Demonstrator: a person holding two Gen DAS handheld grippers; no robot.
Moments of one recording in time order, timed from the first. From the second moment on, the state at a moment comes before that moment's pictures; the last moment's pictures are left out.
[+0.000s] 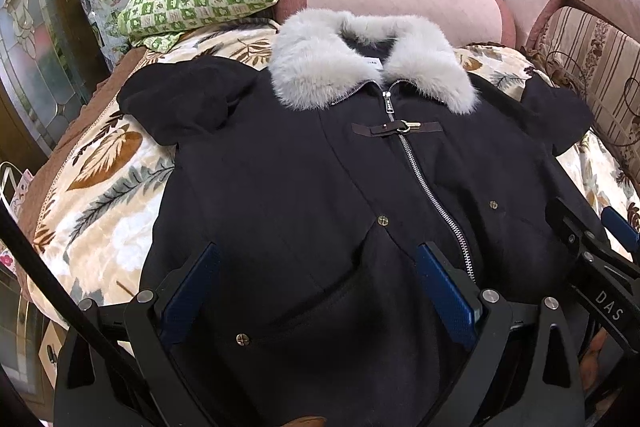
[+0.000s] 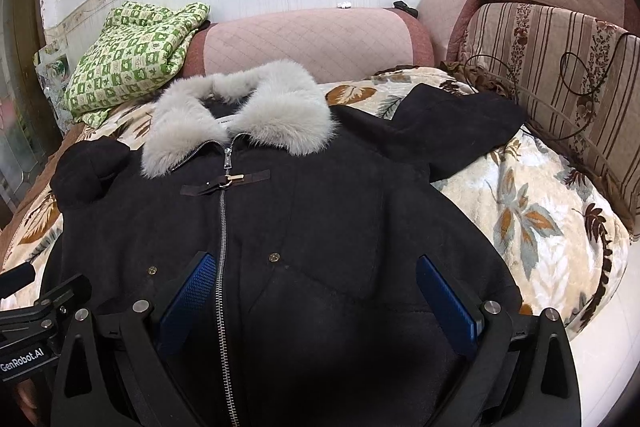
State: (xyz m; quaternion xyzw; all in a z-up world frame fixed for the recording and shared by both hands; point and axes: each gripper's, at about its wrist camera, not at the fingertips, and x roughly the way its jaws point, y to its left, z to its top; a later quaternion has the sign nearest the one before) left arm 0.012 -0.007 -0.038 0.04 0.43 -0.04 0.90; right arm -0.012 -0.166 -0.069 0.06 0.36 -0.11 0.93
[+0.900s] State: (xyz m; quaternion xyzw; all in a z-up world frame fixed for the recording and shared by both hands) left arm 0.012 -0.007 -0.047 0.04 0.44 -0.04 0.90; right arm -0.013 -0.167 -0.075 0.07 0.37 -0.11 0.92
